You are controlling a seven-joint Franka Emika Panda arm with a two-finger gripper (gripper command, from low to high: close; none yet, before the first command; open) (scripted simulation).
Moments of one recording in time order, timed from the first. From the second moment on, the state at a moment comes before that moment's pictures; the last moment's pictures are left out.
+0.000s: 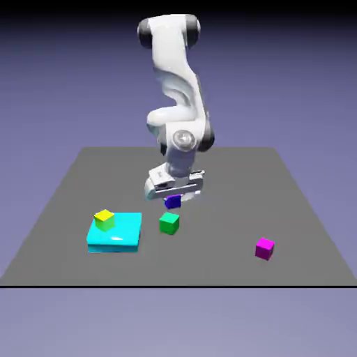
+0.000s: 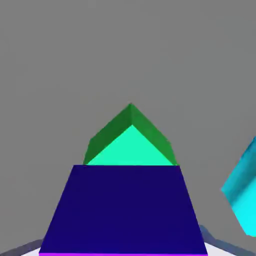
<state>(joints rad) 0.40 -0.22 -0.45 -2.83 -0.32 2.23 0.64</state>
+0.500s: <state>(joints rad) -0.07 -0.02 0.00 -2.88 -0.27 2.48 0.60</state>
